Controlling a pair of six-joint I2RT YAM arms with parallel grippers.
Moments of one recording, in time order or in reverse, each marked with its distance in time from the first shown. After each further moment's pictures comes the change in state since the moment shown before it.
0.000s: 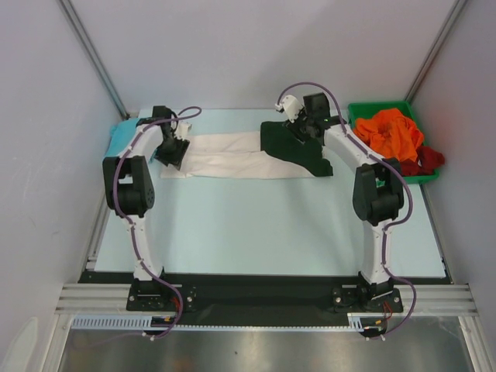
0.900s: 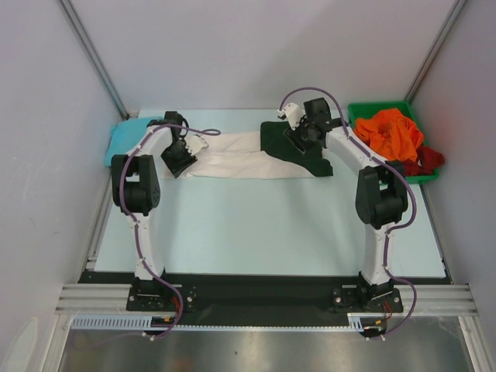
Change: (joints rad) left arm -0.060 -0.008 -0.031 -0.089 -0.052 0.566; right arm -0.003 -0.090 -0.092 -0.137 -0.061 0.092
